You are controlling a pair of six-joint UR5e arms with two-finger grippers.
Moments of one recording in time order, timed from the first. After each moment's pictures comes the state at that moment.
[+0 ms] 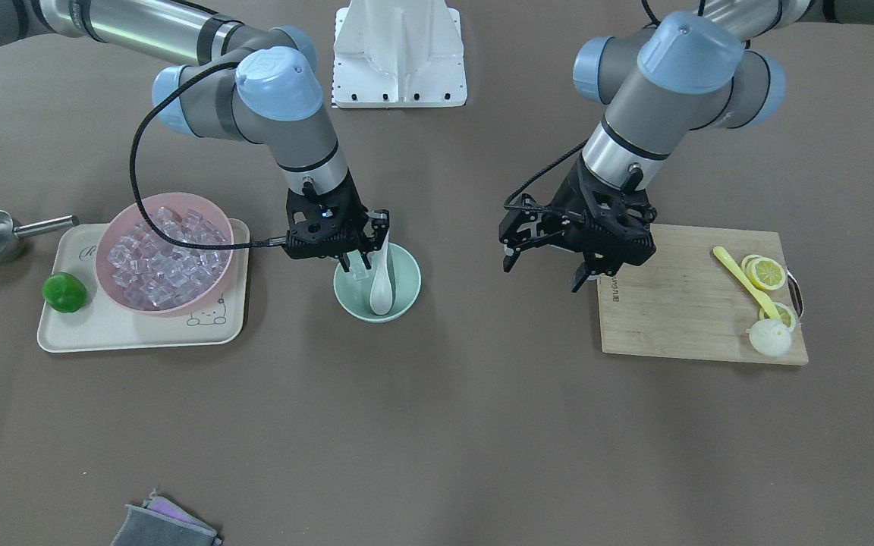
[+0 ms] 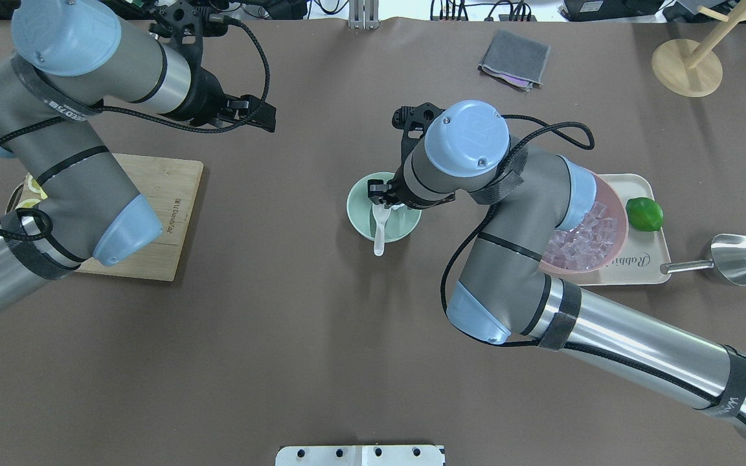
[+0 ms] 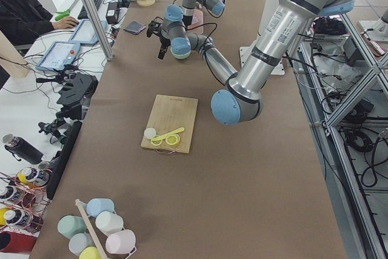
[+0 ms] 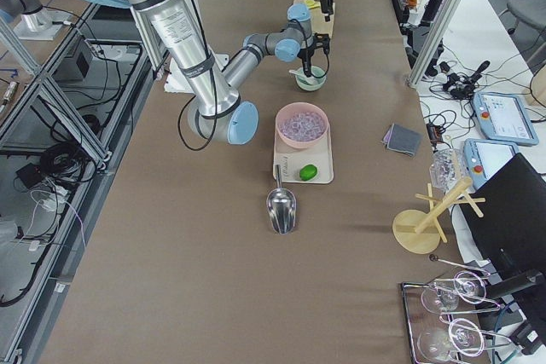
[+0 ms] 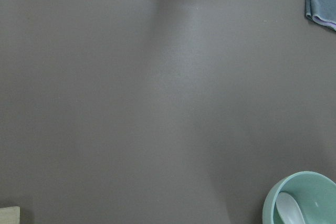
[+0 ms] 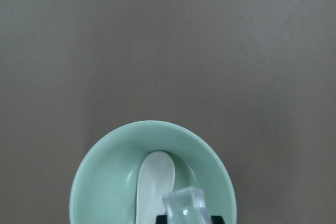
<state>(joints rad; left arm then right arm) -0.83 -2.14 -1.70 -1.95 -1.99 -0.94 0.58 -0.88 1.59 -1.34 1.83 1.21</state>
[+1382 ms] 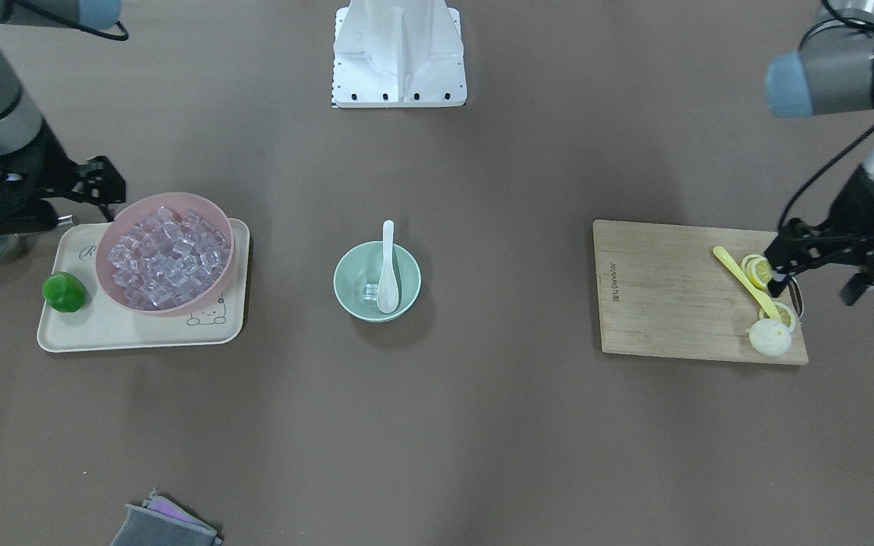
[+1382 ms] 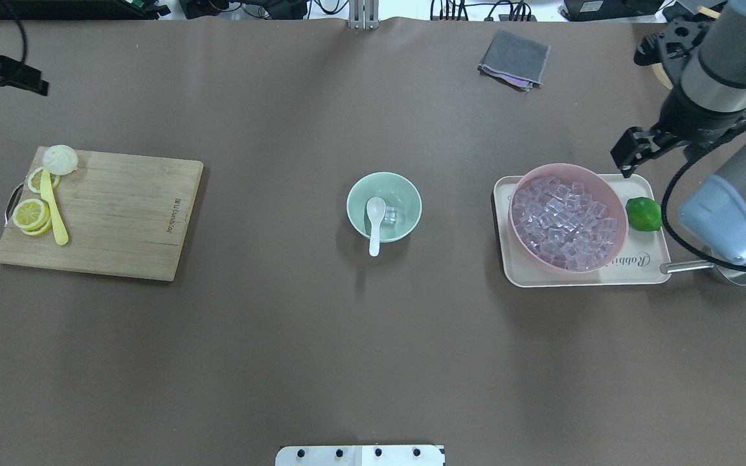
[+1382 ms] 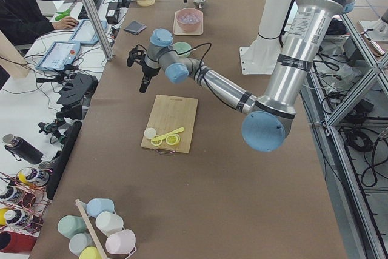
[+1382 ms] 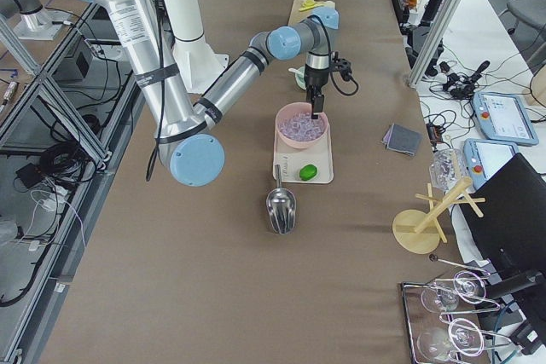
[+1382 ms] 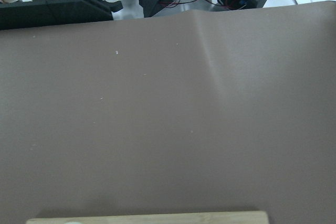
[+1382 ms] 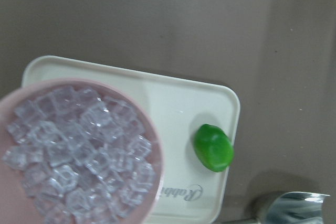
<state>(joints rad) -1.26 -1.78 -1.75 -1.89 -2.15 -0.52 1.04 -1.26 2.02 -2.03 2.10 0.40</state>
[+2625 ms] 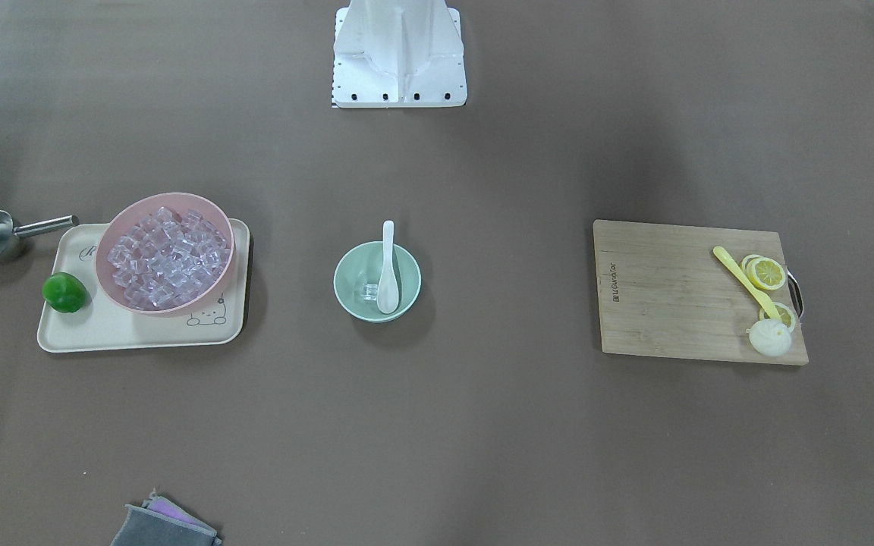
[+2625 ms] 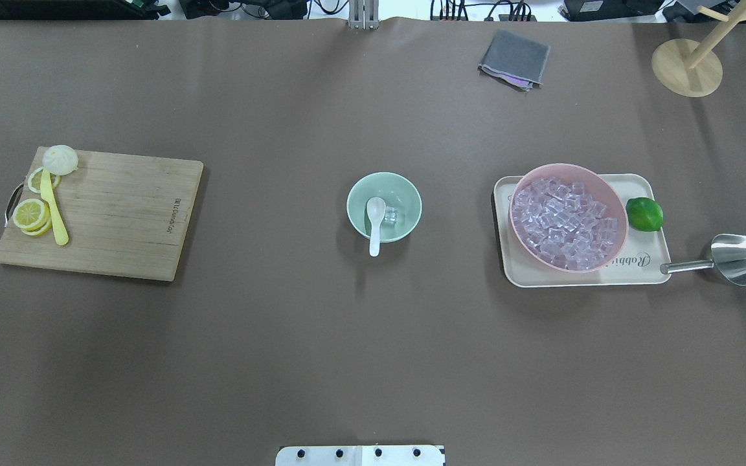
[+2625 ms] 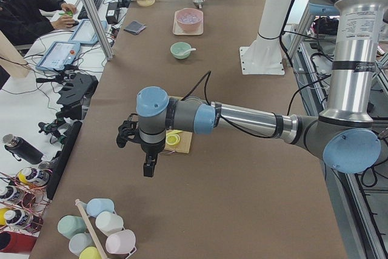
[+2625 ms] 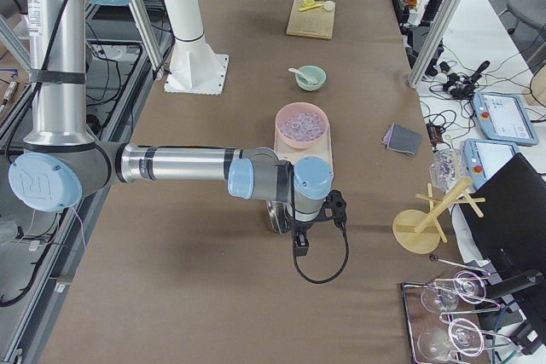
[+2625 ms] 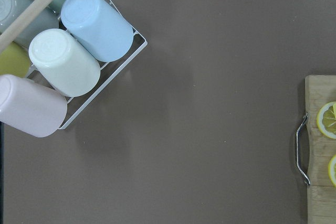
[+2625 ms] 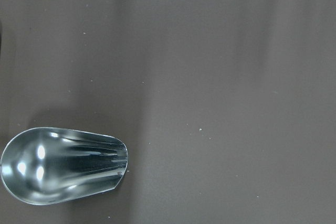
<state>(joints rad) -1.62 -1.60 -1.70 -1.55 -2.25 0.01 1.58 -1.64 1.66 -1.67 2.36 -0.20</state>
